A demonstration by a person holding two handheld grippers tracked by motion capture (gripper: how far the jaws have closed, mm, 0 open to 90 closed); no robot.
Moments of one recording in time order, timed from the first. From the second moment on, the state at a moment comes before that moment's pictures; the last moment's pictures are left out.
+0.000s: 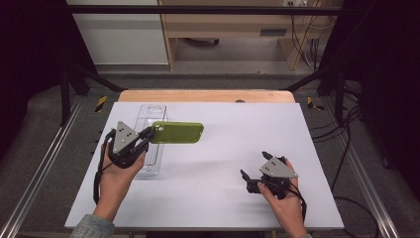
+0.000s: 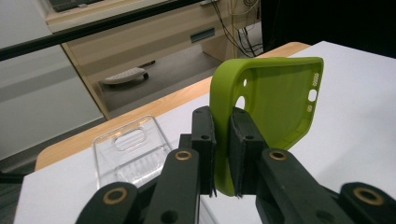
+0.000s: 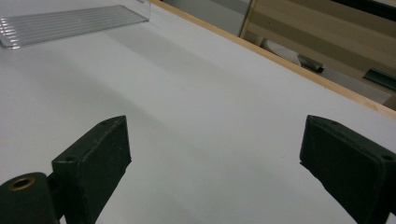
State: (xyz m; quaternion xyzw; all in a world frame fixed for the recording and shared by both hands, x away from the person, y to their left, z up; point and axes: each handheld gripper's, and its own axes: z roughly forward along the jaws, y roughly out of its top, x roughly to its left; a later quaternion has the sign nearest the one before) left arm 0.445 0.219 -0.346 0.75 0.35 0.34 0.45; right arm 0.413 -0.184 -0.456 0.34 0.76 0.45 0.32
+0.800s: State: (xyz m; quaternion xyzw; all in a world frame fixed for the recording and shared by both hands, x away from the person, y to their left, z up) left arm 0.469 0.263 -0.310 0.75 0.35 0.38 0.42; right arm 0.414 -0.201 -0.460 0.35 0.74 0.48 0.32
